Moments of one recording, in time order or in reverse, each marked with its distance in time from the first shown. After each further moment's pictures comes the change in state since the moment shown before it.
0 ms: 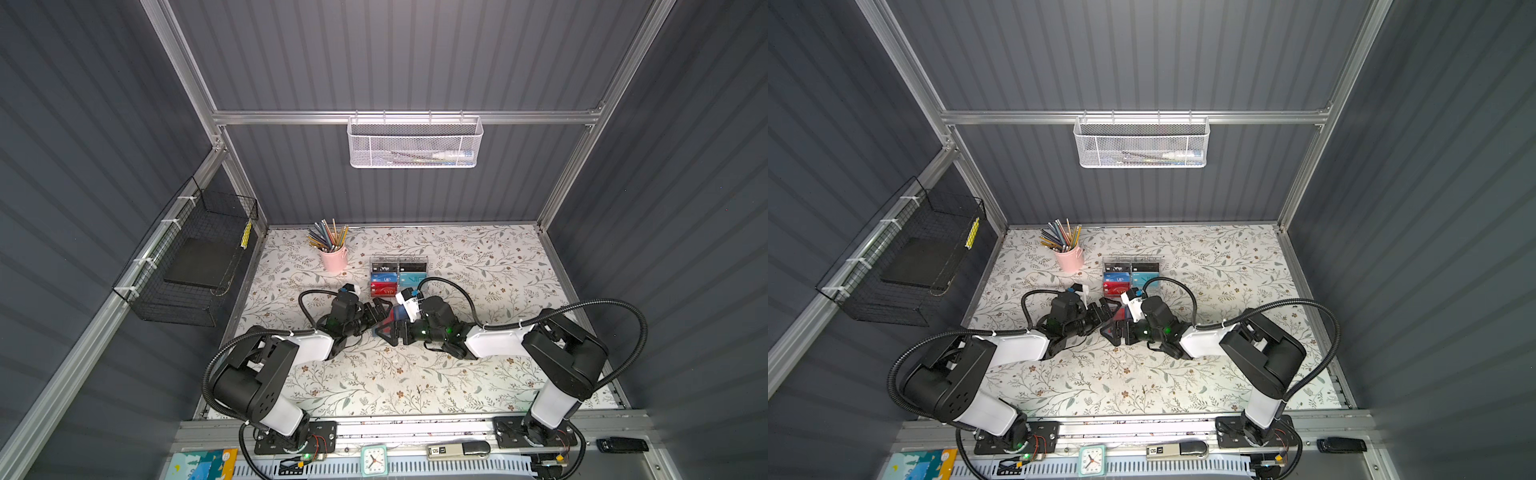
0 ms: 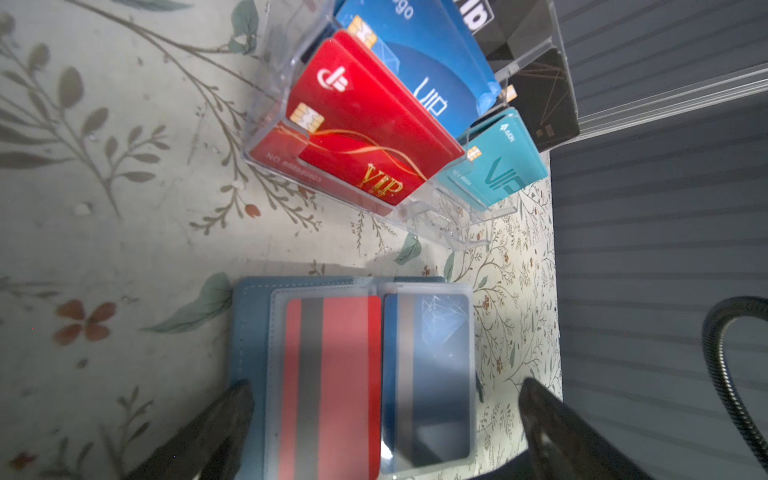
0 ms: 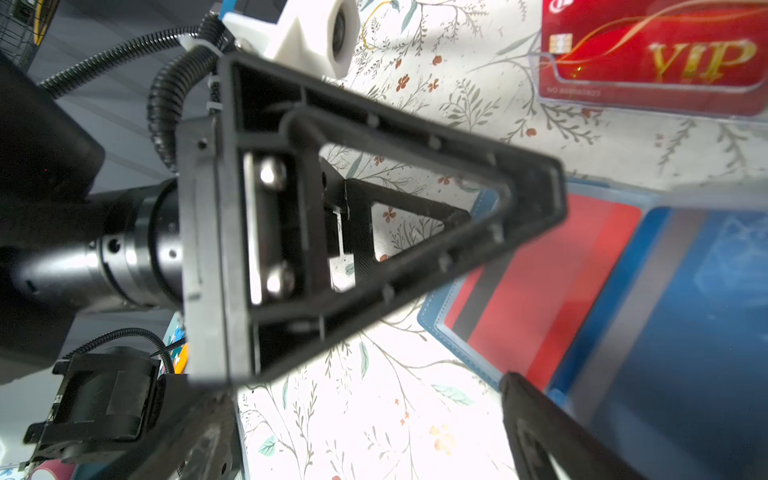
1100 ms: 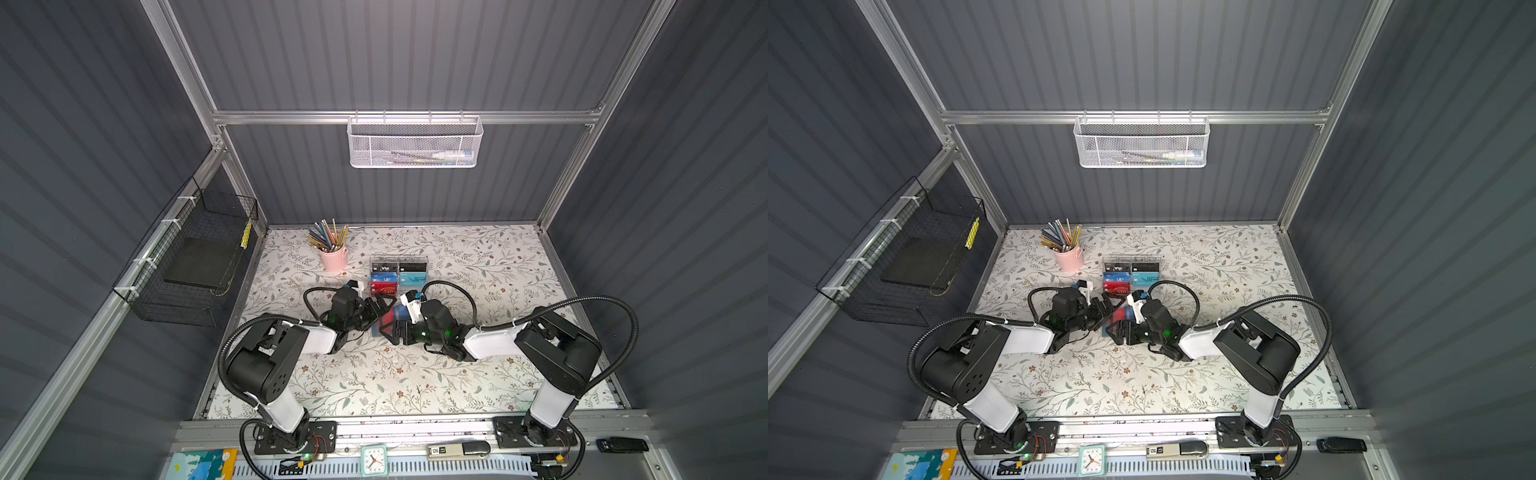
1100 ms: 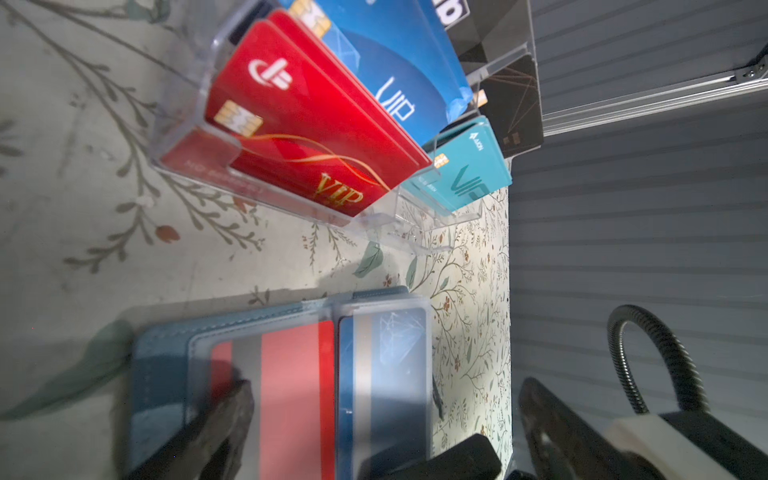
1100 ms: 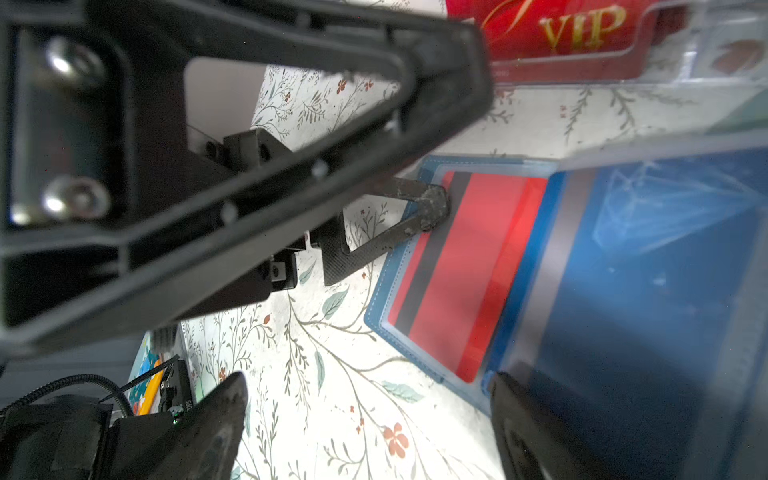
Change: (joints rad) left arm 0.019 0.125 0.033 0.160 0.136 -0.082; right arm -0.001 0.053 -0.010 0.012 0.110 0.065
